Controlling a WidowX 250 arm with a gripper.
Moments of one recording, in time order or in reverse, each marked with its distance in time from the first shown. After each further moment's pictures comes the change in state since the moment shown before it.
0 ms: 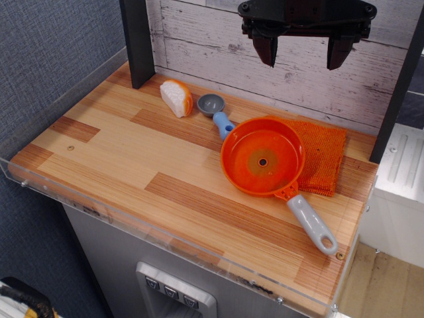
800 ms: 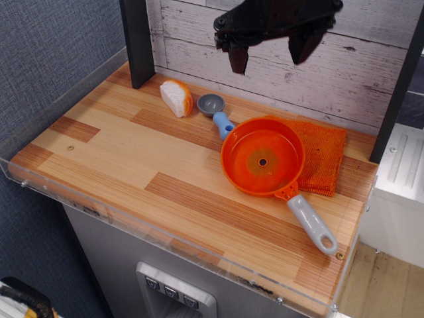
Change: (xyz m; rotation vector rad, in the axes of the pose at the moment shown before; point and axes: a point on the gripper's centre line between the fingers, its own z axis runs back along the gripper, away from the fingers) arm 0.001 0.034 -0.002 0.220 -0.024 0.412
